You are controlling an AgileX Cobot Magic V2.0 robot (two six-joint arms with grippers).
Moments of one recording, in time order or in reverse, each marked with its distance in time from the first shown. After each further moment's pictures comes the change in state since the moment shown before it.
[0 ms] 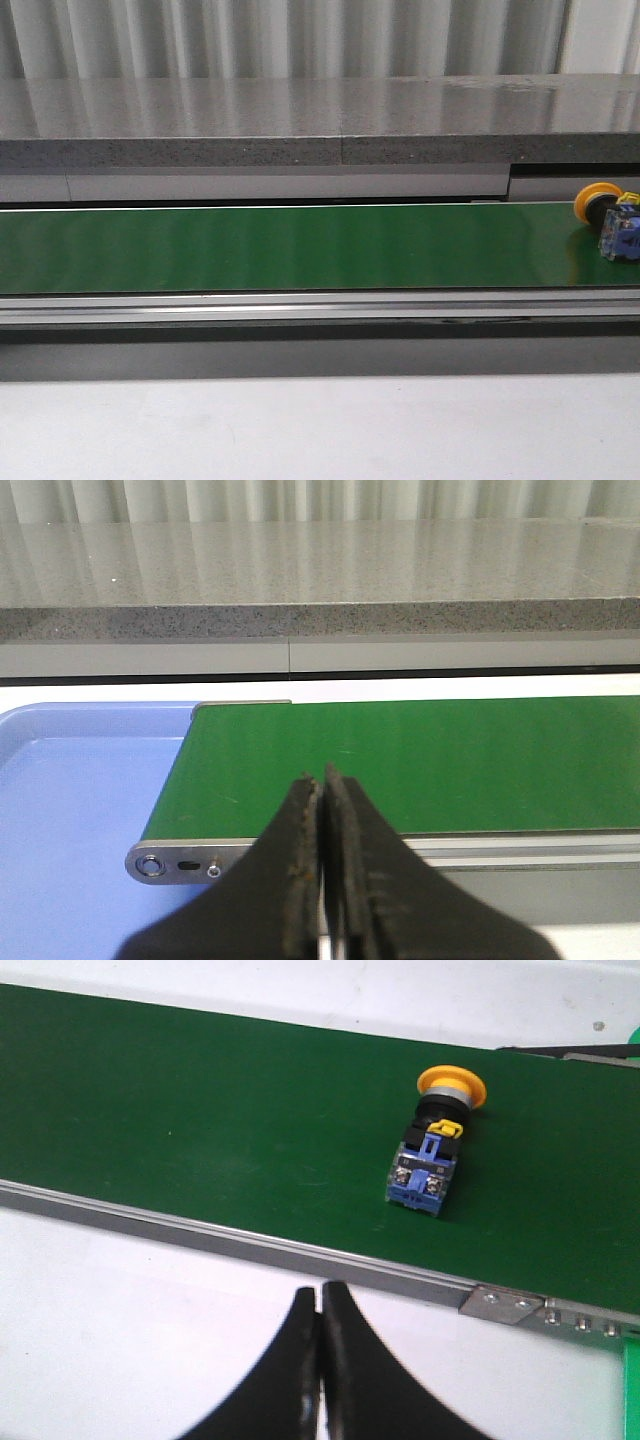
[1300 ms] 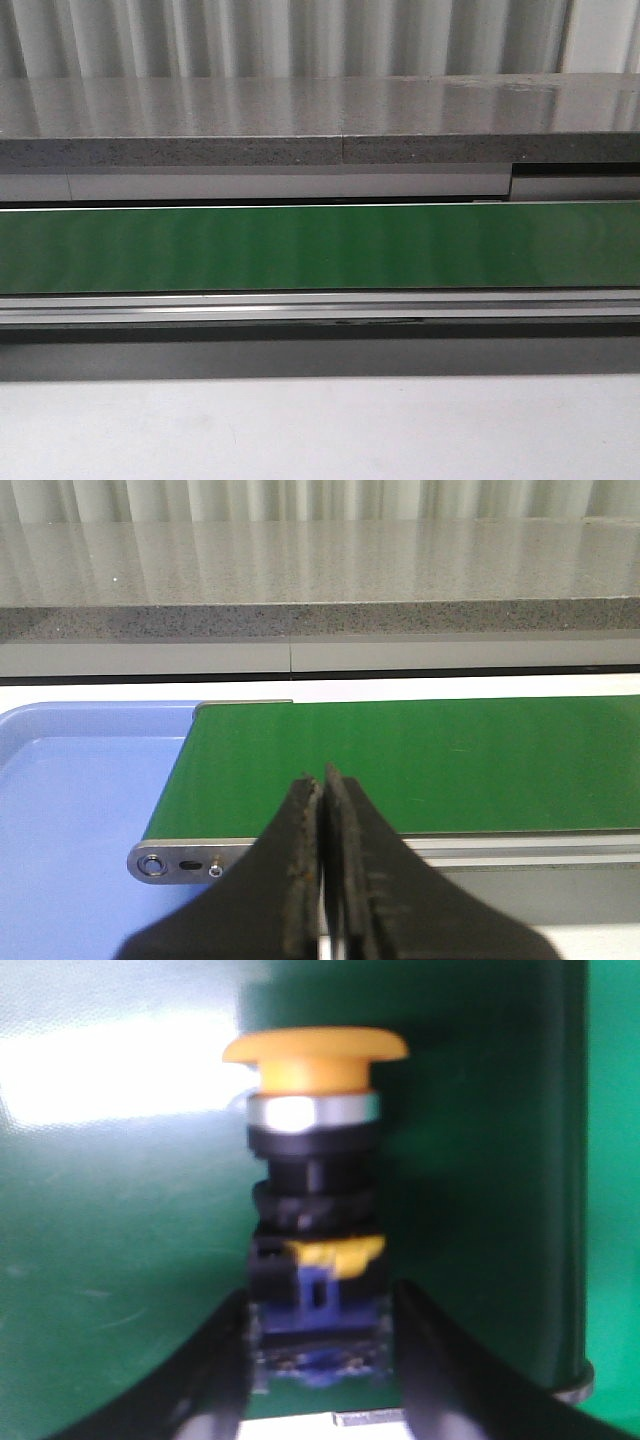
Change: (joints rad) left arm 0.000 0.000 0.000 0.000 0.000 0.000; right arm -0.299 0.871 -0.526 -0.108 0.330 0.099
